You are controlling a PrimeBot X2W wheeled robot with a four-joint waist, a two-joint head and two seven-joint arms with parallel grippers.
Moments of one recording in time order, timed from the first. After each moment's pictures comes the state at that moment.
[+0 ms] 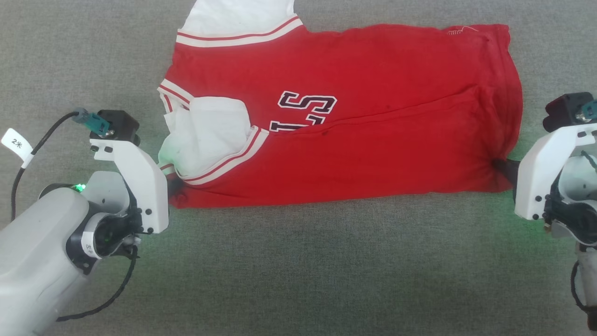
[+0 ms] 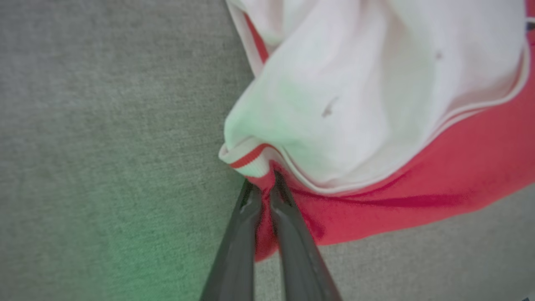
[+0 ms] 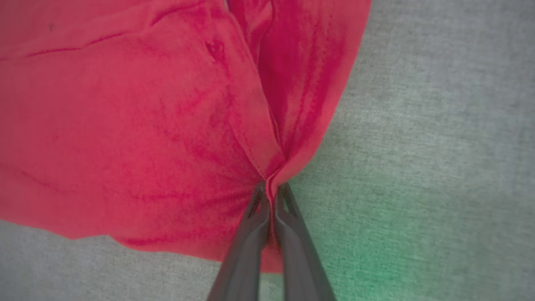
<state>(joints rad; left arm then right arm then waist) -0.73 0.75 -0.82 0.18 -1.20 0.28 0.56 -0.46 -0.32 -0.01 0.14 0.49 0.13 0.91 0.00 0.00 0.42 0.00</state>
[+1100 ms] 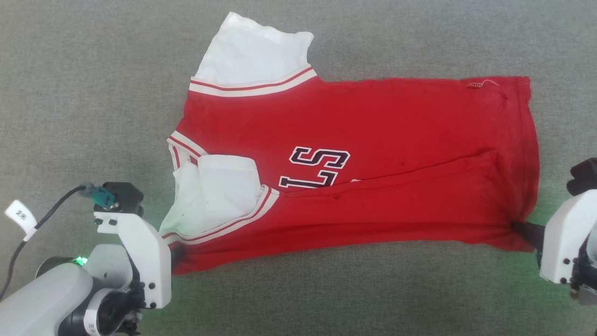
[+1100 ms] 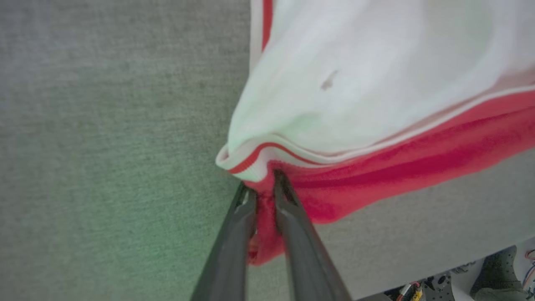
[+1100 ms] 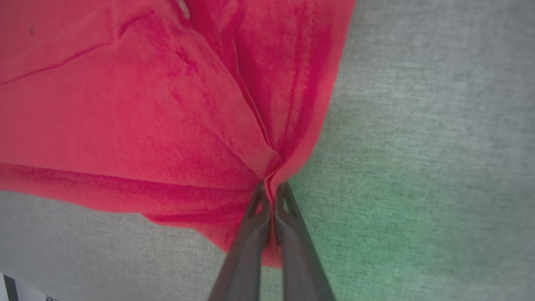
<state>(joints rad) -0.48 0.90 -0.82 -0.16 -1.23 0.50 0.55 -0.17 -0.30 -0.17 -0.12 0.55 0.13 1.06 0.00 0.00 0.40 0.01</state>
